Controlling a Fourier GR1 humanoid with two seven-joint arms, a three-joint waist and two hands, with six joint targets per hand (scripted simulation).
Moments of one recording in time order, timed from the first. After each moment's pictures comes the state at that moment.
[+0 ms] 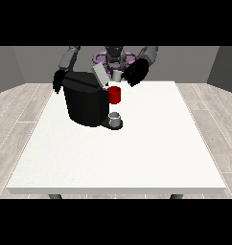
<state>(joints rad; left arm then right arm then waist) -0.97 0.25 0.15 -0.84 -0.54 -0.26 0.03 -0.28 -0.14 -0.13 -1.07 -0.10 0.10 -0.35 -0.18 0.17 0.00</state>
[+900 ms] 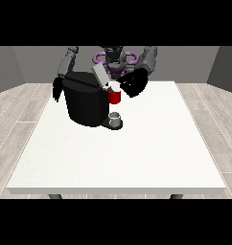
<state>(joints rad) -1.14 0.37 0.24 -0.75 -0.51 -0.23 0.03 -0.40 -0.16 -0.13 -1.02 -0.09 0.15 -0.39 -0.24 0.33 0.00</state>
